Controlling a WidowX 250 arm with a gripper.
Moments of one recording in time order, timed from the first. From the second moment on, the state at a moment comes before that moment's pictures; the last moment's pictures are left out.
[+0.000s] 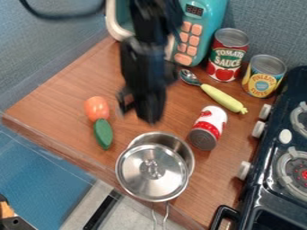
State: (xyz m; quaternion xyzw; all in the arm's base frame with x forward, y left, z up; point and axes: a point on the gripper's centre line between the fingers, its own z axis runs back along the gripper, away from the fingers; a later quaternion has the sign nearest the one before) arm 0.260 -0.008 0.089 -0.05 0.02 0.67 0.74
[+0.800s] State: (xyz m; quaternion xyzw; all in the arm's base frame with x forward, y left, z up) arm 0.242 -0.027 0.057 -0.02 0.03 0.63 0.78
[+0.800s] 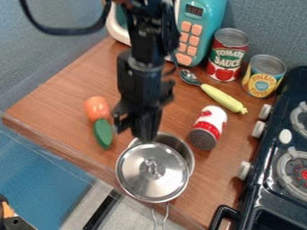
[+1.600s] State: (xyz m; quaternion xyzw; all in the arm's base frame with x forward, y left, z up) arm 0.237 -0.049 0.027 0.00 0.03 0.59 0.80
